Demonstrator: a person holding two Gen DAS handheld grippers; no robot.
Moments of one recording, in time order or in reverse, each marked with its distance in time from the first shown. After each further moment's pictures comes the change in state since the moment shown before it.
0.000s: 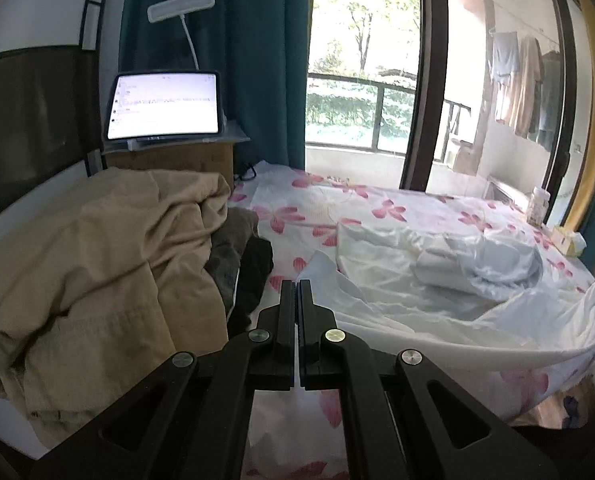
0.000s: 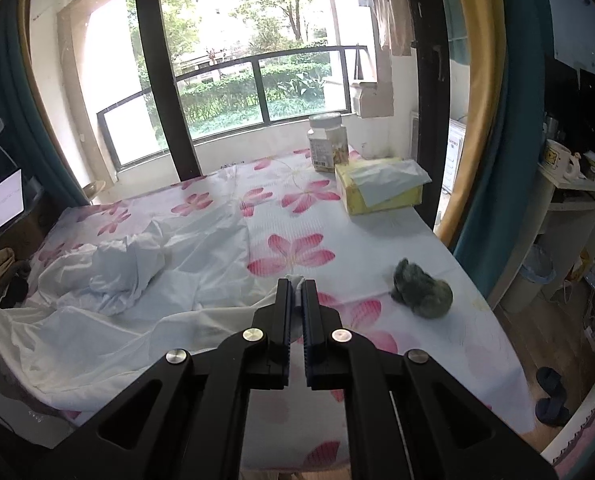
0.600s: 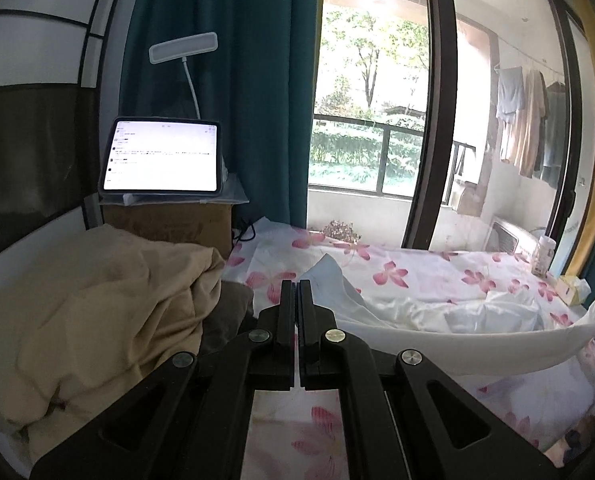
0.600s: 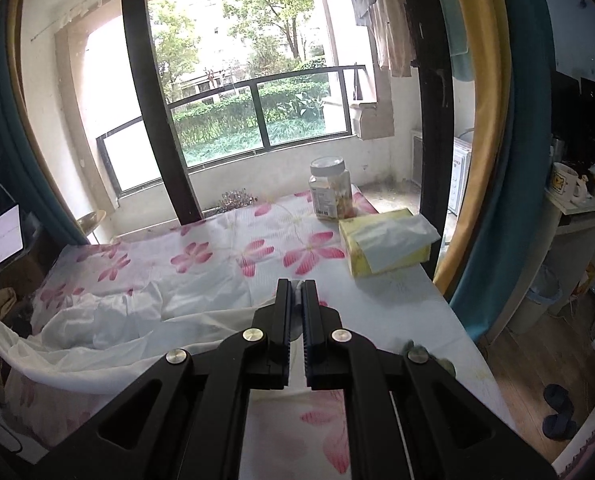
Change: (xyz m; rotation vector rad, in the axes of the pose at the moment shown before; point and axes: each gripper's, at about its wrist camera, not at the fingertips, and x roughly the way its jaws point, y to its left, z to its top) left arm 0.016 -0.008 0.055 -0.034 -0.138 0.008; right arm 0.019 -0.001 0.062 0.027 -0.072 0.011
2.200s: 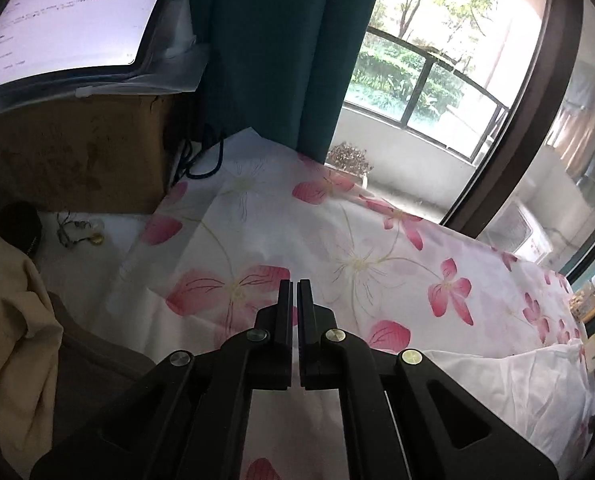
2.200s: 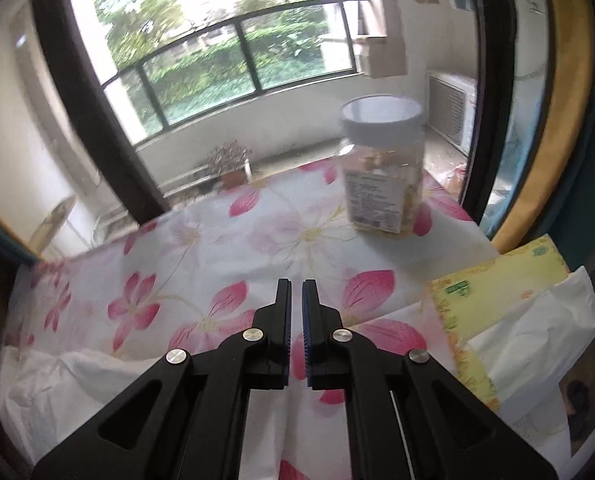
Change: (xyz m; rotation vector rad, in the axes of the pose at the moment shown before) left arm 0.289 0.015 0.021 -0.187 0.373 -0.022; right arm 0.249 0.012 0.067 0.036 0.241 0.011
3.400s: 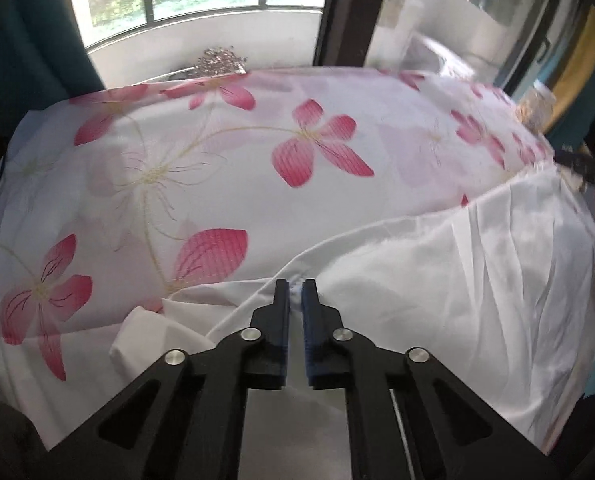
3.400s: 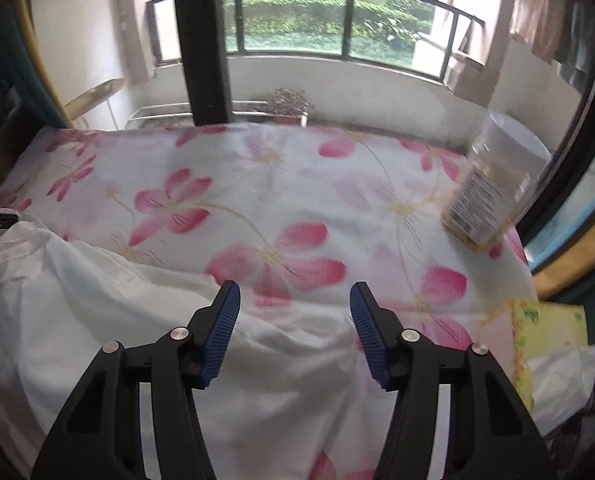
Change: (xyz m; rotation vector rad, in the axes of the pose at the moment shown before) left arm 0.065 -0.125 -0.054 0.521 0.387 -0.221; right arm 0.018 0.064 -0.025 -0.409 0.121 0.059
